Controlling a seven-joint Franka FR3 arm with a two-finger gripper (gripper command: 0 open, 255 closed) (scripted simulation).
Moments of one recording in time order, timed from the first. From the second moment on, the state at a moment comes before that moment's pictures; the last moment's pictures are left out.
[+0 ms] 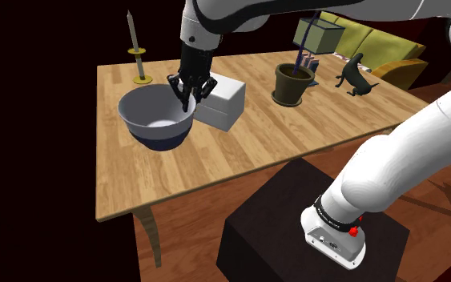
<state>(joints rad) 0.06 -0.24 0.33 -2.08 0.26 1.93 0.57</state>
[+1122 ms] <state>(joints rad) 0.04 -0.22 0.31 -1.85 0.24 1.71 0.60</state>
